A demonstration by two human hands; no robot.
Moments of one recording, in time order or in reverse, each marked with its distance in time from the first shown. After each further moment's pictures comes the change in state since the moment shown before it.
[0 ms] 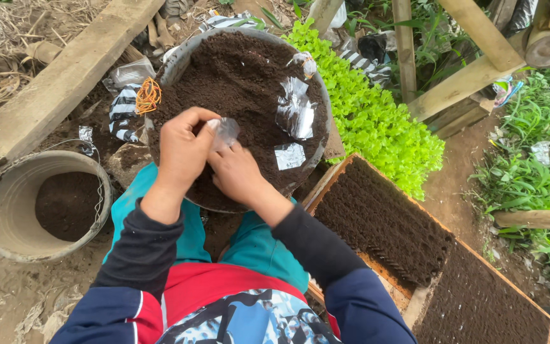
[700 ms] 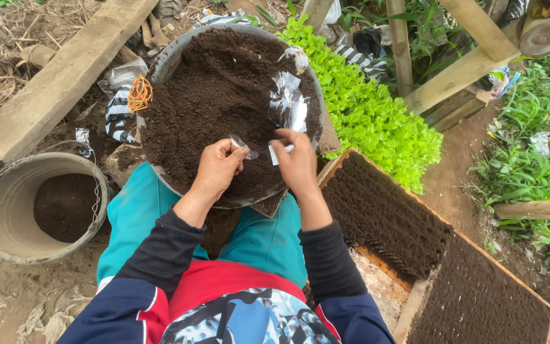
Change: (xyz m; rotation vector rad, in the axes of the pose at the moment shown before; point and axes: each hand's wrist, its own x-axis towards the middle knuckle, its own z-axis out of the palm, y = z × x) left_hand -0.048 -0.051 0.071 -0.406 -0.140 -0.454; right_hand -0.059 0.070 -0.037 0.619 0.337 0.665
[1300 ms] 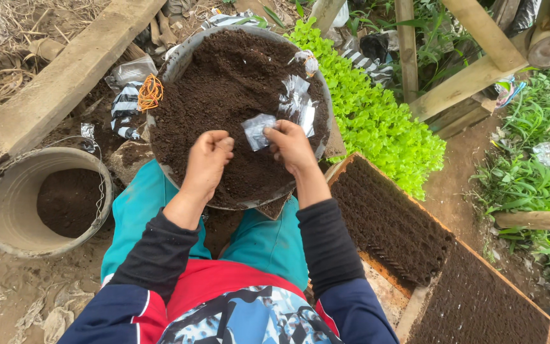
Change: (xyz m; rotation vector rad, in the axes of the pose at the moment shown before) left_hand -0.001 0.019 -0.026 -0.031 0.146 -0.059; right_hand 0.041 0.011 0.040 0.655 -0.214 0.406
